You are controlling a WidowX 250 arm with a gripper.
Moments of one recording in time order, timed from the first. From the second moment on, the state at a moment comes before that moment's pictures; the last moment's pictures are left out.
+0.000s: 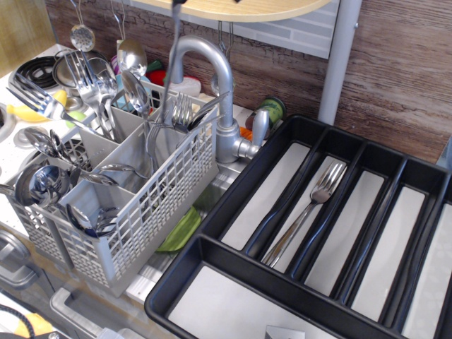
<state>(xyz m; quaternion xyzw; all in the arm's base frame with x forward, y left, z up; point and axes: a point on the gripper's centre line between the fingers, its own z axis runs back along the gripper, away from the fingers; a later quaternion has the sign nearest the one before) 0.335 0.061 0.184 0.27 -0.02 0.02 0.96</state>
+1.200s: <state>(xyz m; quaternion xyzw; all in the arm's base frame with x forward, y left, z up) 0.350 -0.023 0.100 0.11 0.04 0.08 0.99</state>
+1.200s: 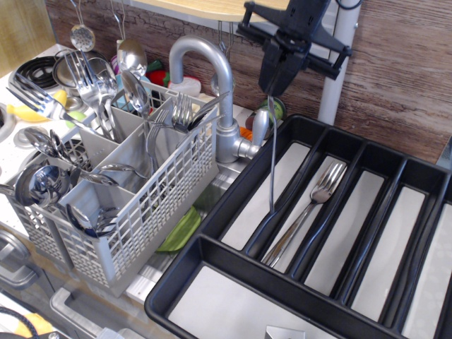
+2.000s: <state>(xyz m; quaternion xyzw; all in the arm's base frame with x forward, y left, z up) 0.357 -0.020 0.030 0.11 0.03 0.02 0.99</state>
